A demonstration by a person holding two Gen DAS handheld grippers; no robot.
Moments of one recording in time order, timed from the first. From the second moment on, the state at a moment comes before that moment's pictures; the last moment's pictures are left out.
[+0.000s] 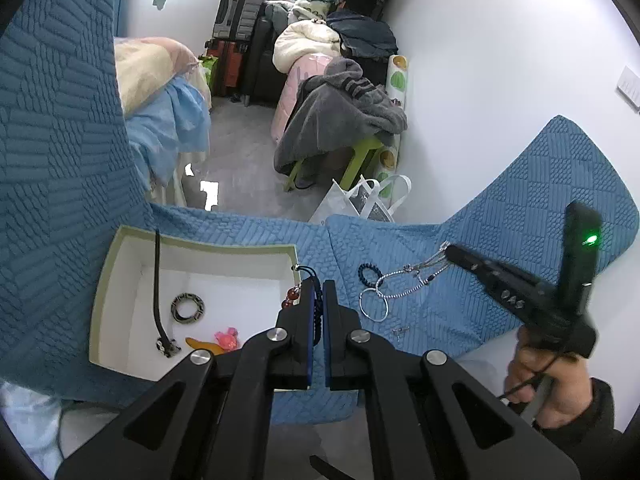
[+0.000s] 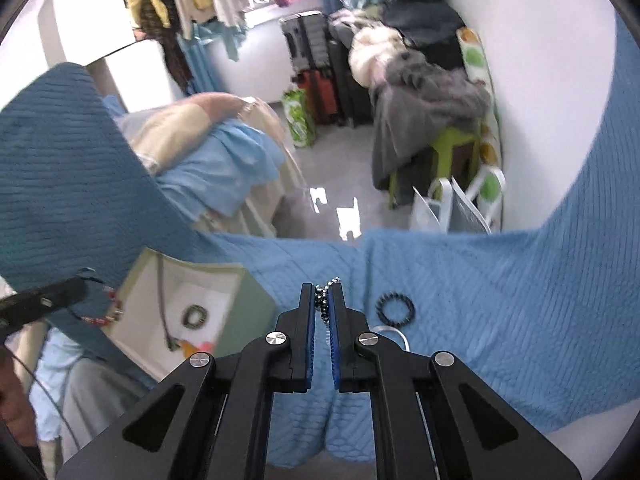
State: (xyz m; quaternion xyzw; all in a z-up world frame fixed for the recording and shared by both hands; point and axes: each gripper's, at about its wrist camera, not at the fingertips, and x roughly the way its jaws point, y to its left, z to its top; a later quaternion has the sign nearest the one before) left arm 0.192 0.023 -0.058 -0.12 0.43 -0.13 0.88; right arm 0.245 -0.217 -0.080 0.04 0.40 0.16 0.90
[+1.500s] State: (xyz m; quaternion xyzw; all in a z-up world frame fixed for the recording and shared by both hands) left arm 0.193 0.111 -0.147 -0.13 0.52 -0.07 0.84; right arm 0.223 -0.062 -0.139 -0.03 0.51 0.22 0.83
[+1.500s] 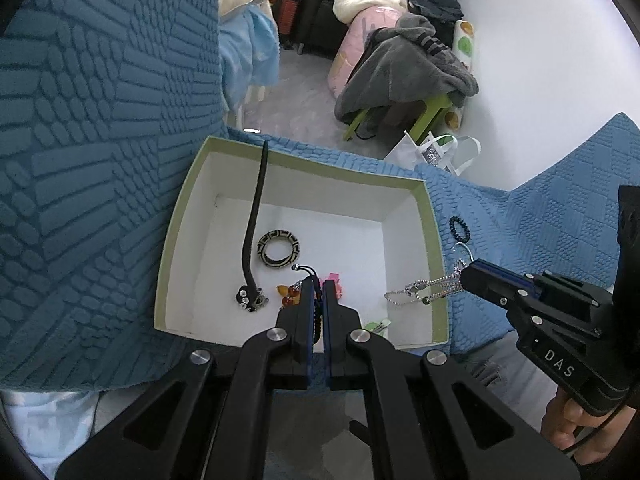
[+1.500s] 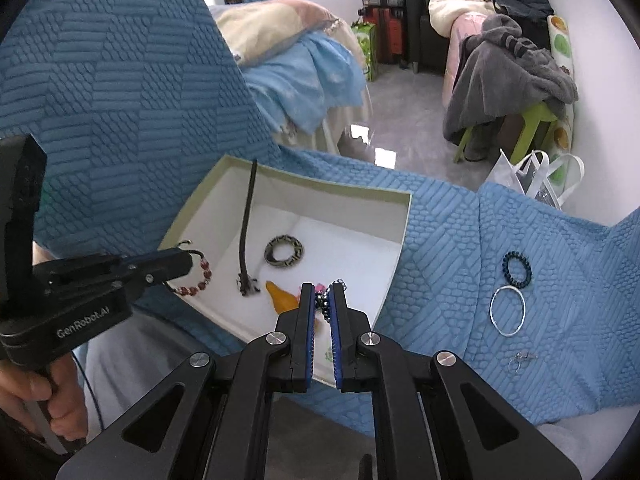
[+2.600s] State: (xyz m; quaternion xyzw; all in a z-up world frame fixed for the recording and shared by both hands) left arm 0.165 0.033 -0.054 -0.09 0.43 -0.11 0.89; right arm 0.174 -0.153 -0.048 0.01 0.40 0.17 0.90
